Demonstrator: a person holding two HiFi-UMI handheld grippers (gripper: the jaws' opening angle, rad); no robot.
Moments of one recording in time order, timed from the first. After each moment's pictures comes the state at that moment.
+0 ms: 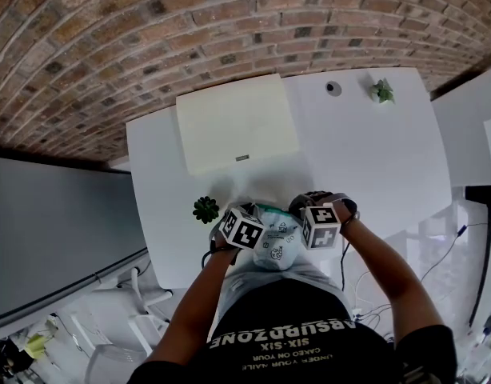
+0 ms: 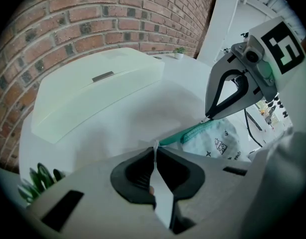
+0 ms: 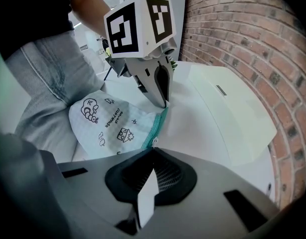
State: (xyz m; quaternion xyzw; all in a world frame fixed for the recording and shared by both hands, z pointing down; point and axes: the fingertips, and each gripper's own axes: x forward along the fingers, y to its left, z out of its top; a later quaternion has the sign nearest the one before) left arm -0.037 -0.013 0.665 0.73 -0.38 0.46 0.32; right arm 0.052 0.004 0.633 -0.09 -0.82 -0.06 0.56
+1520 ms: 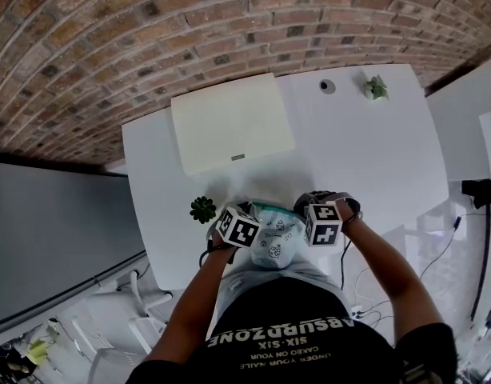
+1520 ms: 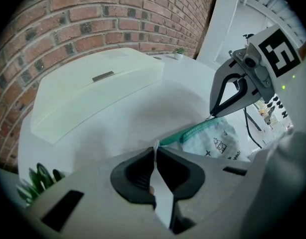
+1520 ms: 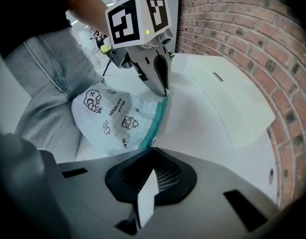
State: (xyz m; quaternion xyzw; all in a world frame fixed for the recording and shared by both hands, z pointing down) left arm -0.038 -0.013 0.665 0.74 -0.38 0.45 0.33; right arm 0.076 0.006 0.640 -0.07 -0.81 -0.04 0.58
